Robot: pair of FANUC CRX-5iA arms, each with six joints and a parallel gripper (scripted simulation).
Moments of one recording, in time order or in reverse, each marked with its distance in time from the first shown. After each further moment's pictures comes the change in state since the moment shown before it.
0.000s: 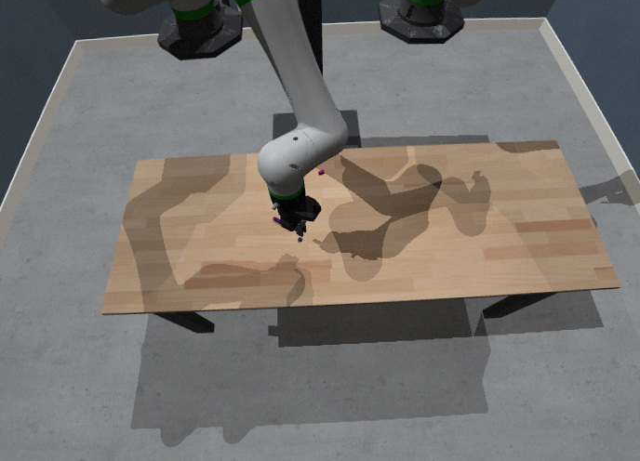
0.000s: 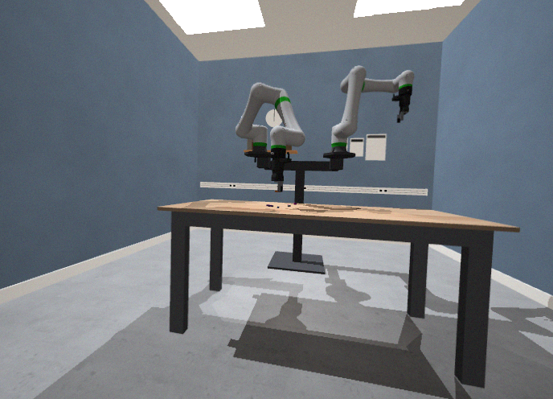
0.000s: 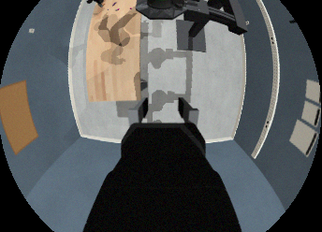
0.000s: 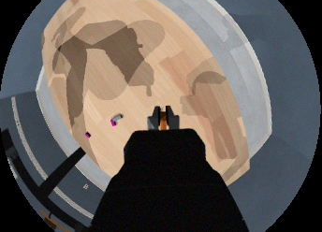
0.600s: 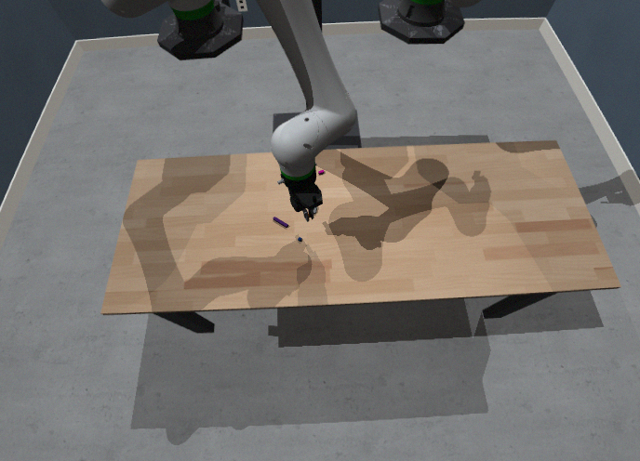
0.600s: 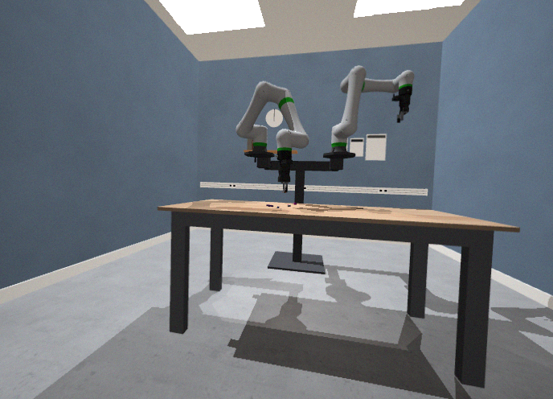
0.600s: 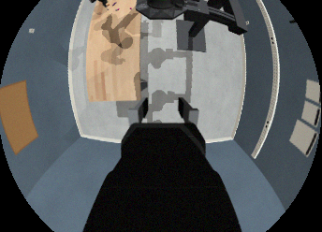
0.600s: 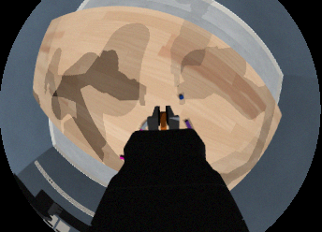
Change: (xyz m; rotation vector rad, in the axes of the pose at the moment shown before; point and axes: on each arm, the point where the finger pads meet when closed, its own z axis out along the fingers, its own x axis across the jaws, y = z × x) left arm 0.000 0.000 0.000 0.000 0.000 0.000; right arm -0.058 0.010 0.004 -0.003 -0.026 0.497
